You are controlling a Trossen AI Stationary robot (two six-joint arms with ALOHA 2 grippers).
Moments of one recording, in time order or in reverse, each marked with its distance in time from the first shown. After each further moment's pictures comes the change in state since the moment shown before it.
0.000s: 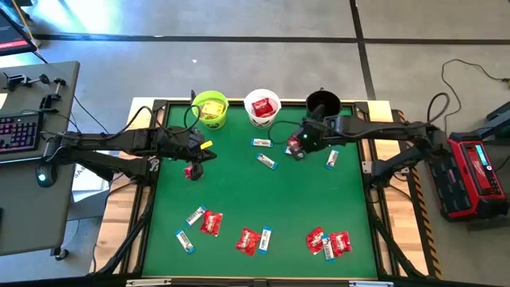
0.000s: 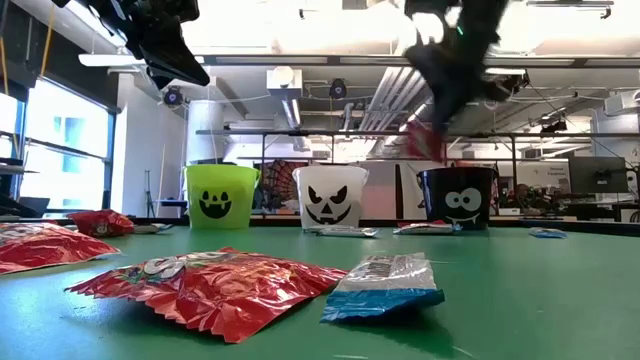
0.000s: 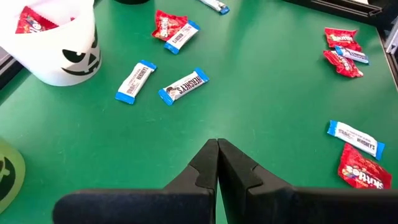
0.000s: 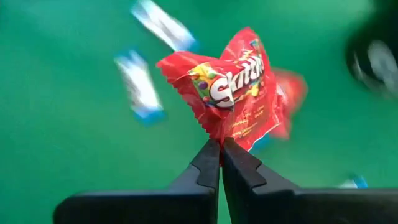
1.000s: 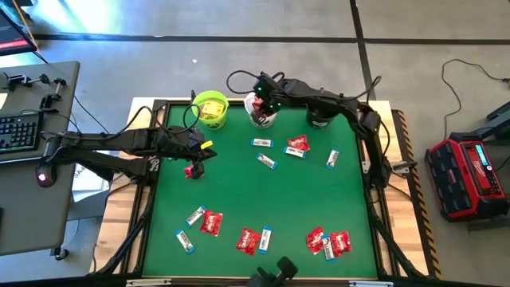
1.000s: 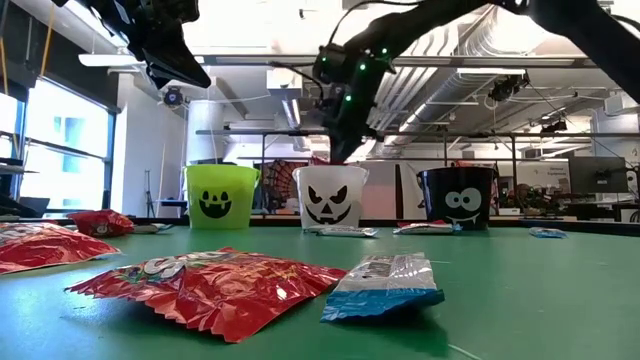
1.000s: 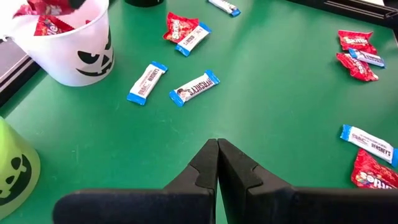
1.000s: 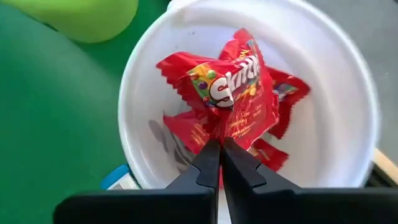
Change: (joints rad) left arm 0.000 0.000 0.000 -0.001 -0.042 -0.001; right arm -0.311 0.711 0.704 0.072 -0.099 -0.503
